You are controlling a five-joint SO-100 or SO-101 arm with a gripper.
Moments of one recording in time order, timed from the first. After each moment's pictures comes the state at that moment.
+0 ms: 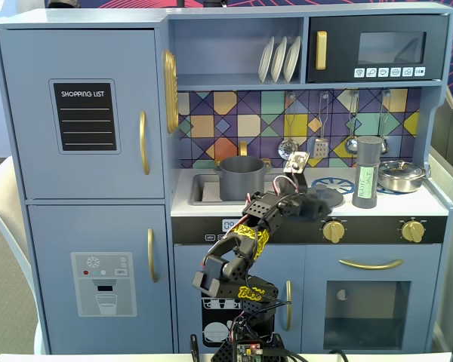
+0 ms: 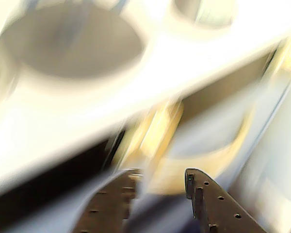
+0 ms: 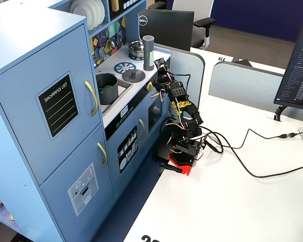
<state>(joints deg) 47.3 152.6 132.8 38.7 -92.2</state>
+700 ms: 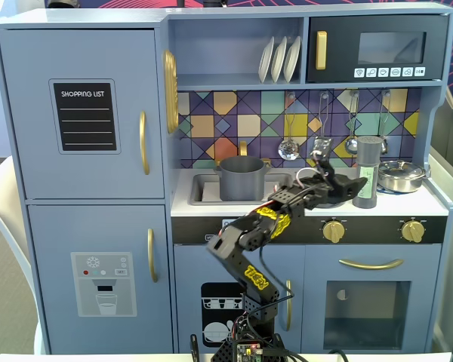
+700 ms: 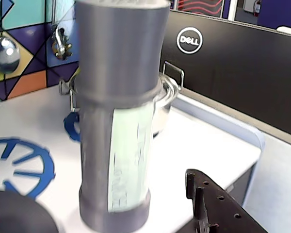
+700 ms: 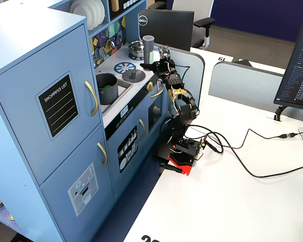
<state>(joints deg) 53.4 127.5 120.4 8.9 -88.1</state>
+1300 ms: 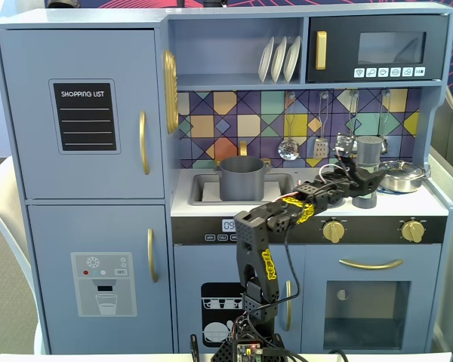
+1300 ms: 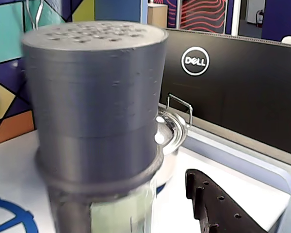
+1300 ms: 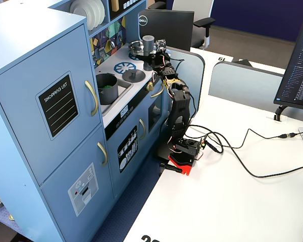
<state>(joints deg) 53.4 99.1 99.1 -1.5 -84.3</state>
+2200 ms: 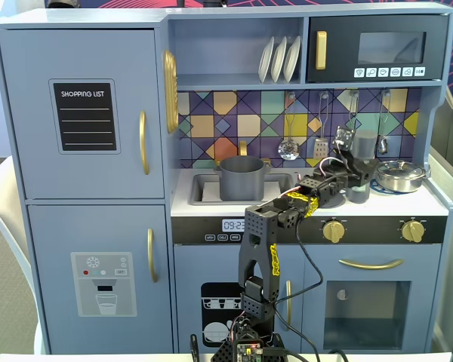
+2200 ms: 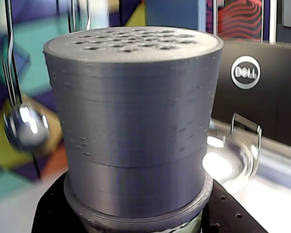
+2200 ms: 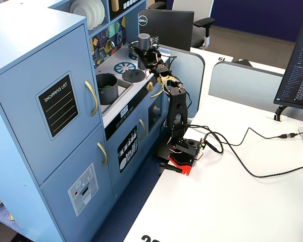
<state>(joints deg) 48.0 91.9 86.4 0.4 -78.0</state>
